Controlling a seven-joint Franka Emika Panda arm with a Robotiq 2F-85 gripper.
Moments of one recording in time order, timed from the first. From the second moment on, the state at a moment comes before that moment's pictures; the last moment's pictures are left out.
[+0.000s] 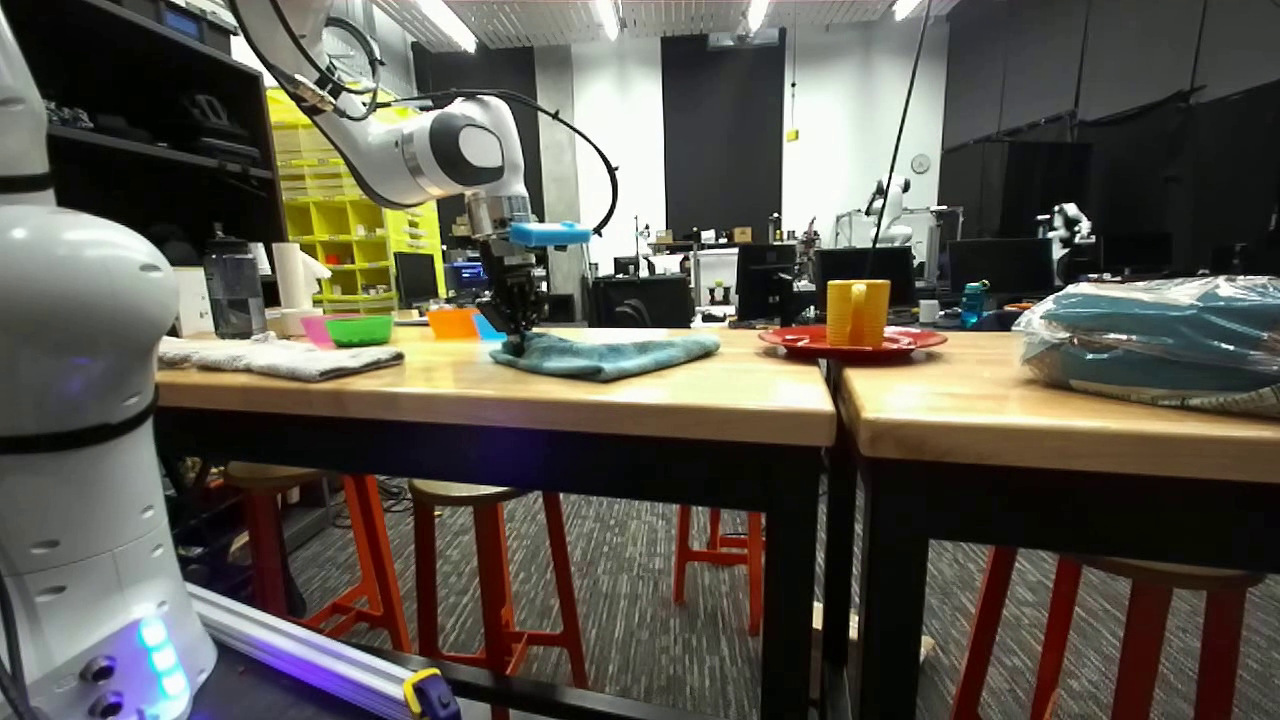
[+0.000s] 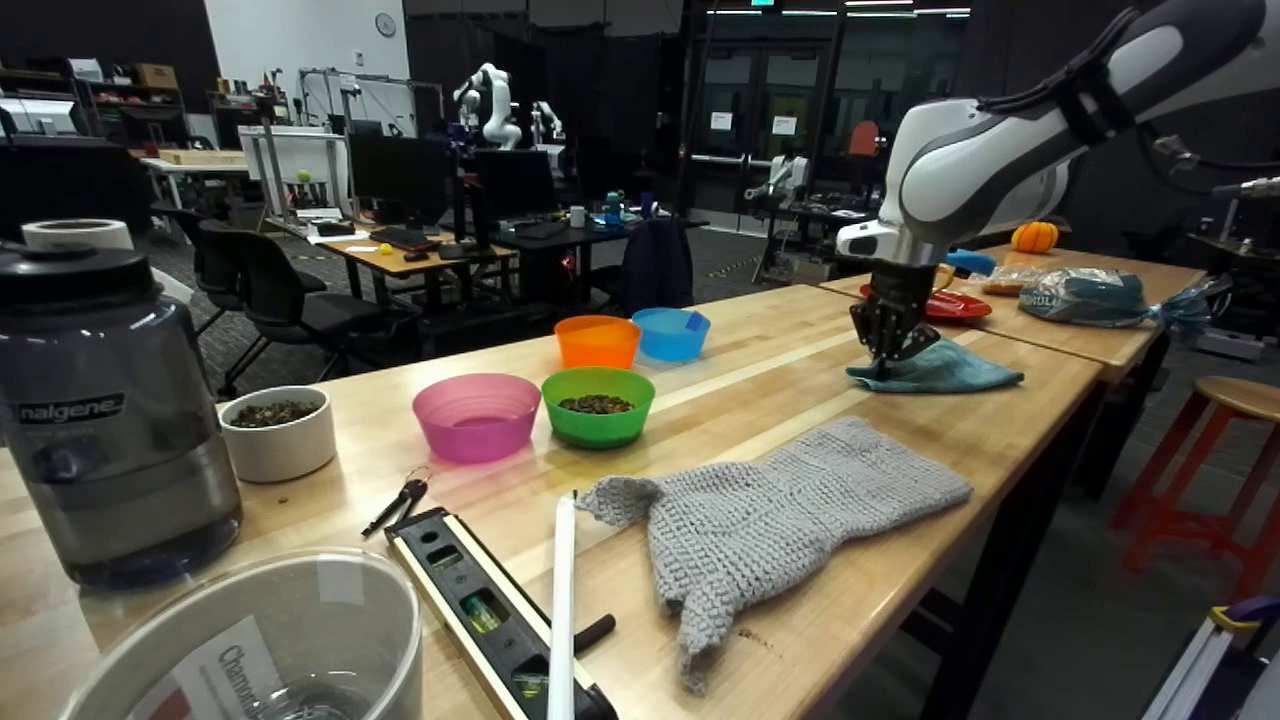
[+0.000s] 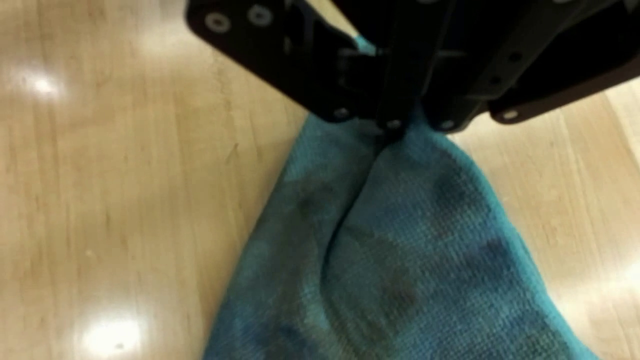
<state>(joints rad) -0.03 -0.20 -0.15 -2.43 -0.17 2.30 -1.54</state>
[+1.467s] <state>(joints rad) 0.10 -0.42 -0.09 -2.47 -0.01 2.00 -1.57</state>
